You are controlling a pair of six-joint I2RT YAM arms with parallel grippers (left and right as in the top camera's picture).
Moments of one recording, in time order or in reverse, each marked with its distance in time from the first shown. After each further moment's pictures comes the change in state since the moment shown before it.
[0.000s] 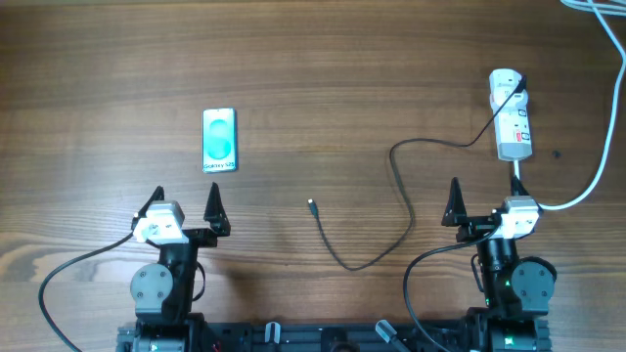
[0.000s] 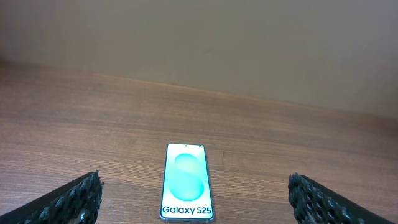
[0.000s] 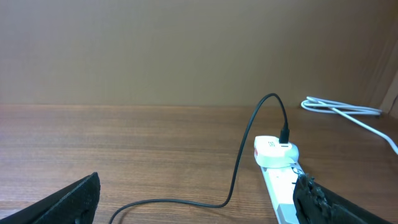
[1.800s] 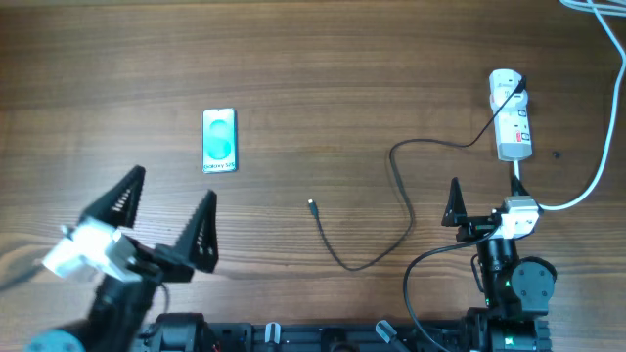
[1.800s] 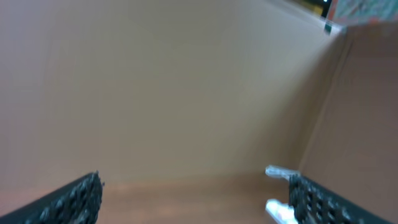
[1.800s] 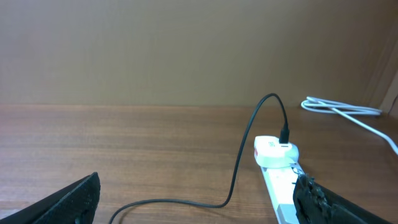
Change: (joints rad) left arm -0.003 0.309 0.855 -0.288 0.357 -0.106; right arm 0.000 0.000 0.000 0.000 0.000 0.000
